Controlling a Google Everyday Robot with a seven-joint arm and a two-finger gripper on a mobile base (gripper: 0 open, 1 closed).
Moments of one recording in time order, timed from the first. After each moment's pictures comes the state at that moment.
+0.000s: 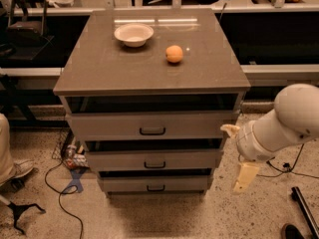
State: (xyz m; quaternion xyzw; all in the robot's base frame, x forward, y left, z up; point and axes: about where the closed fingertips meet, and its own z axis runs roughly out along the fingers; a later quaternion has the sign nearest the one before) arm 0.455 -0.198 0.700 -0.68 0.70 0.07 0.19
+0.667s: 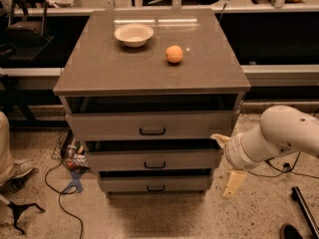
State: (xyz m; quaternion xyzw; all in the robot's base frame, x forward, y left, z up) arm 0.472 -0.184 0.636 -0.69 0.68 0.09 0.22
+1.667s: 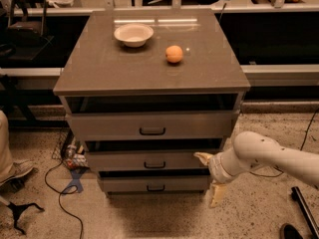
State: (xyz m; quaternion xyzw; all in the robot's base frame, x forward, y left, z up) arm 0.495 -0.160 0.499 -0.75 0.61 0.11 0.22
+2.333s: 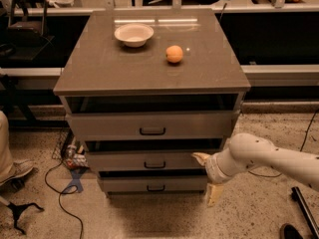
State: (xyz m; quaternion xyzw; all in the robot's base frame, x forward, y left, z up) arm 0.500 -0.155 0.489 -0.76 0.60 0.10 0.22
